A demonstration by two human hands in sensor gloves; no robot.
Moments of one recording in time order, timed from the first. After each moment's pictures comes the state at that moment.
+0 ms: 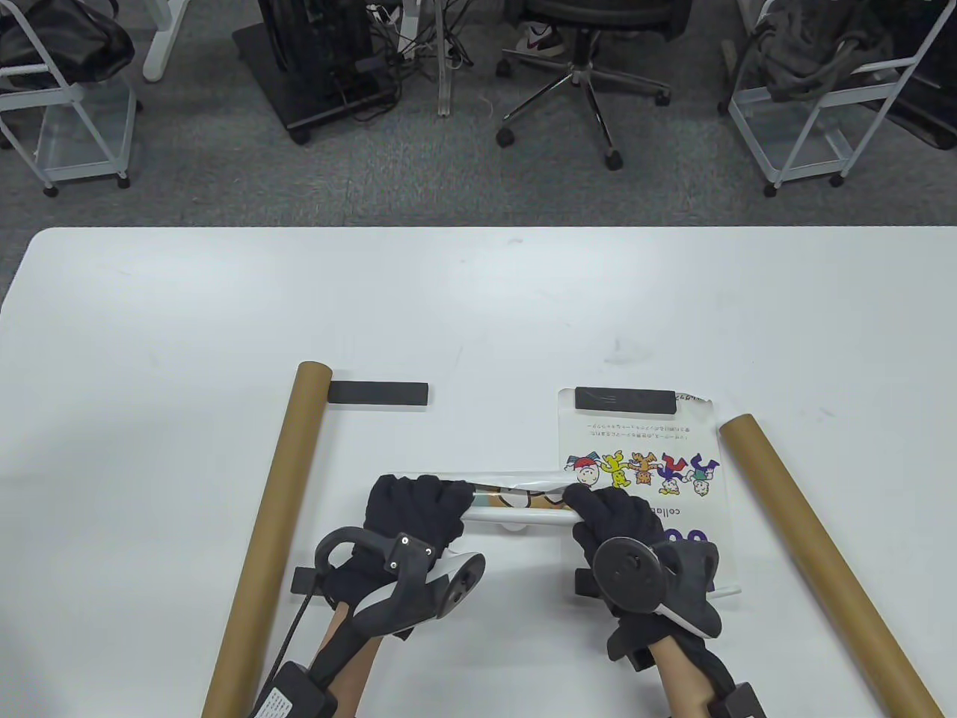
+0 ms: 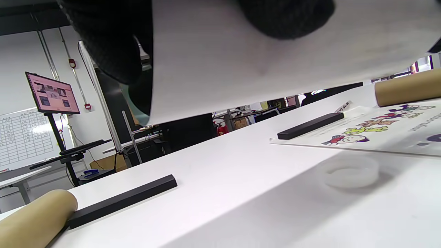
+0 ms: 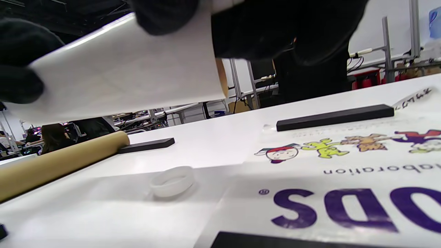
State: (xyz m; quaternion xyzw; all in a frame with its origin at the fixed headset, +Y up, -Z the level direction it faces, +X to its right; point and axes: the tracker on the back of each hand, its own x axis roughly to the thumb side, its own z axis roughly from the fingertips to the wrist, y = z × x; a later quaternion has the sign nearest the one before) left_hand -0.104 -0.680 -0.173 0.10 -0.20 -0.13 0.97; right_hand 0.129 -0.697 -0.164 0.14 -0.02 0.98 0.16
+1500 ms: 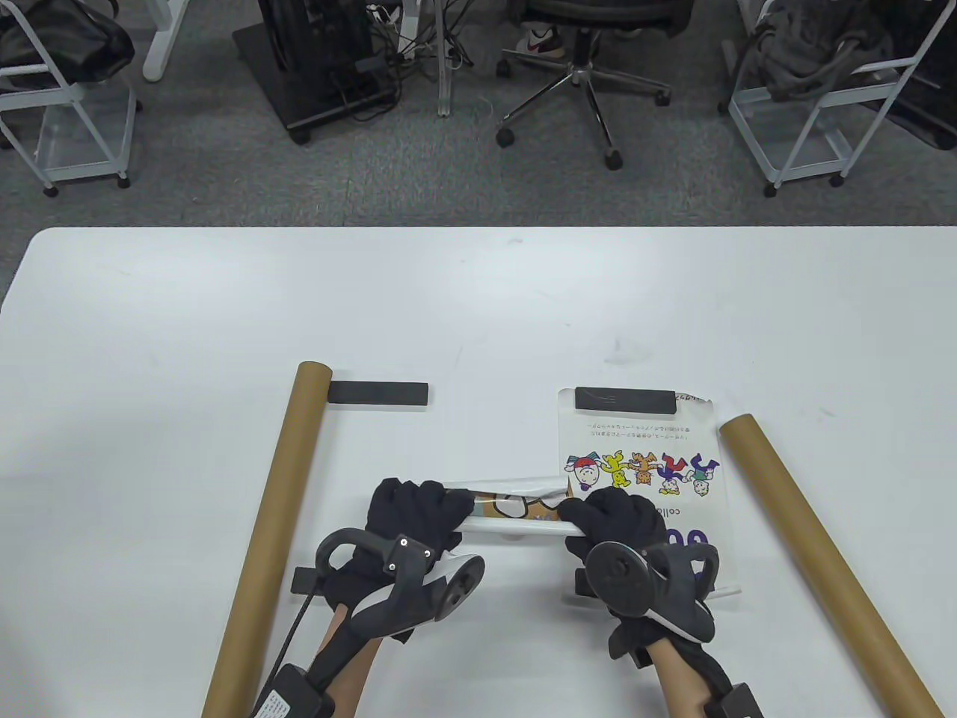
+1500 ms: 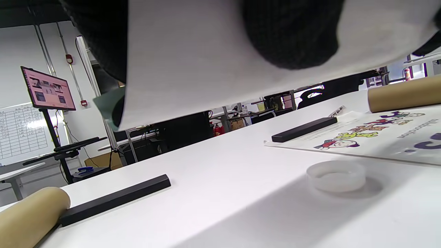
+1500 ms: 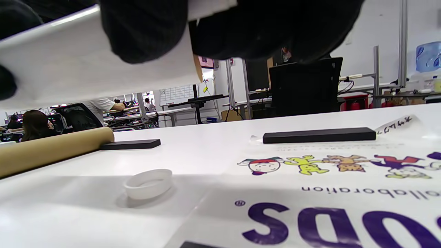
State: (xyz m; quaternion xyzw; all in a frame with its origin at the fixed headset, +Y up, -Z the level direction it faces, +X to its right) left_hand -0.103 -0.677 -0.171 0.10 -0.21 -0.12 0.97; right_hand 0.127 -0.695 -0.162 0.12 -0.06 0.99 0.10
